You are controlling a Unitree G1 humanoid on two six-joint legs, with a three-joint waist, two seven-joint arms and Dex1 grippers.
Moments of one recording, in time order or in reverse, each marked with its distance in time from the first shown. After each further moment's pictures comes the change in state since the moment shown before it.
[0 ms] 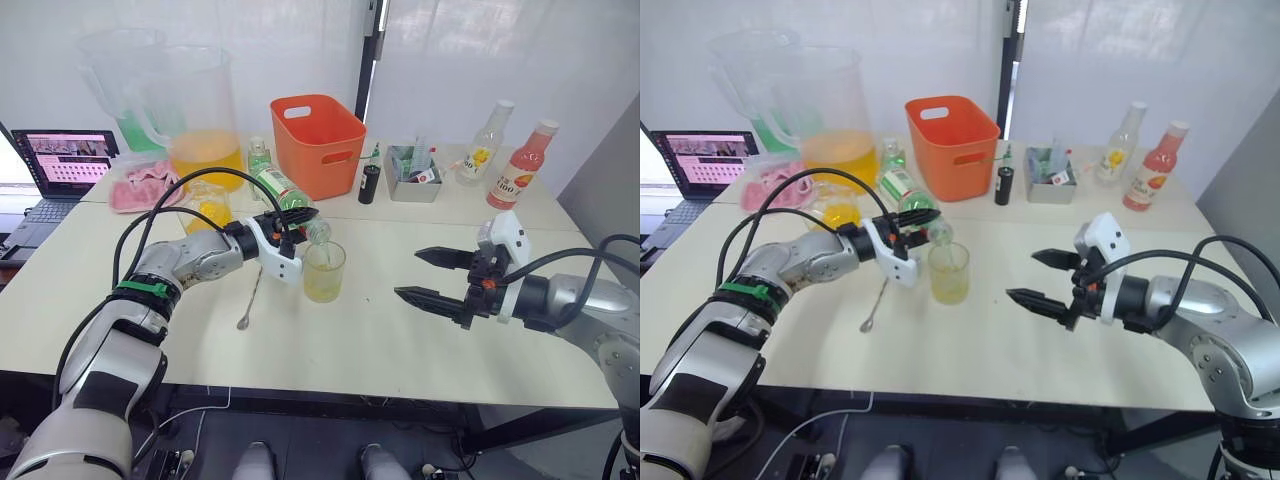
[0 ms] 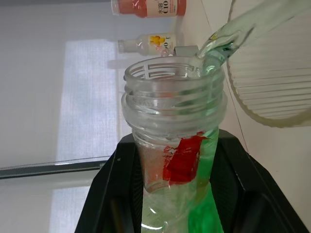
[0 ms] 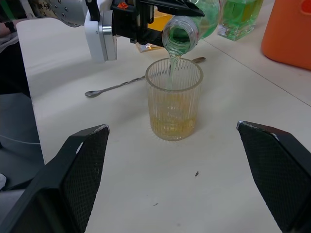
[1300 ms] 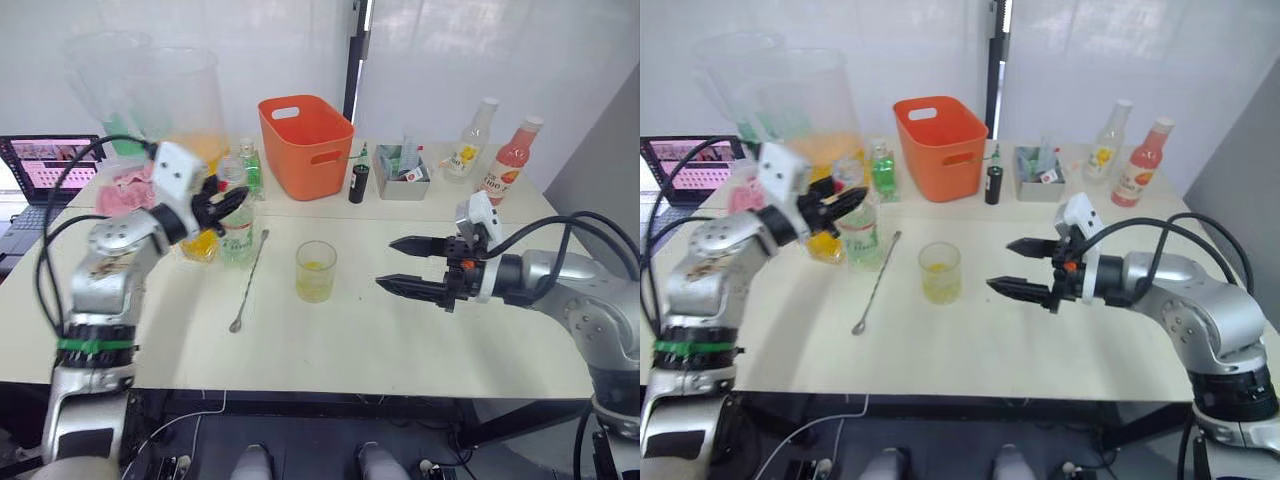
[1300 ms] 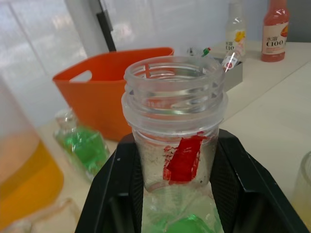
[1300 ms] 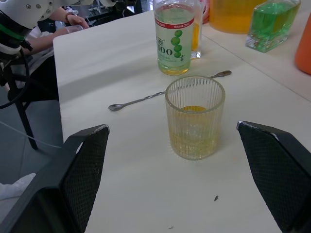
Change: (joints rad) left arm 0.381 0.045 0.653 -0.833 -1.203 1.429 -0.662; right arm -0.206 0.058 0.150 0.177 -0.013 0.004 0.141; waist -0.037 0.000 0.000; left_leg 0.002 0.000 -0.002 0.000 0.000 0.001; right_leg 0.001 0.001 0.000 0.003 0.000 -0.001
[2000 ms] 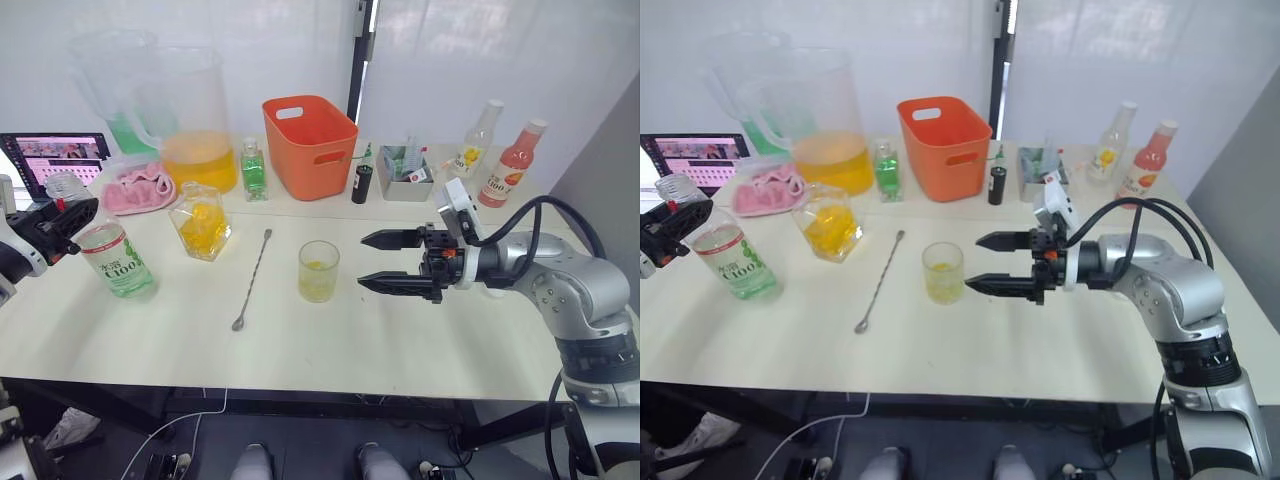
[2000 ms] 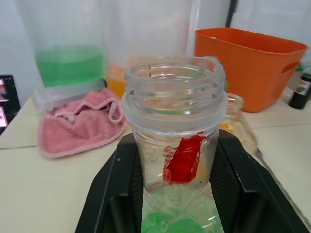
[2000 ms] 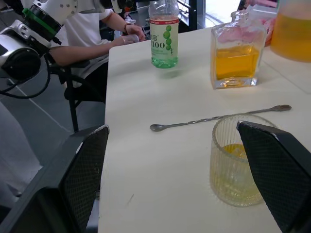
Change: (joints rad) left arm 0.157 0.227 0.412 0.274 -0.134 0.044 -0.021; right arm -0.130 0.075 0.057 0.090 -0.048 -0.071 0.151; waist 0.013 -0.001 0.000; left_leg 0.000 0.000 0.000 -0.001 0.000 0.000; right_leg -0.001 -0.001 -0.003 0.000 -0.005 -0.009
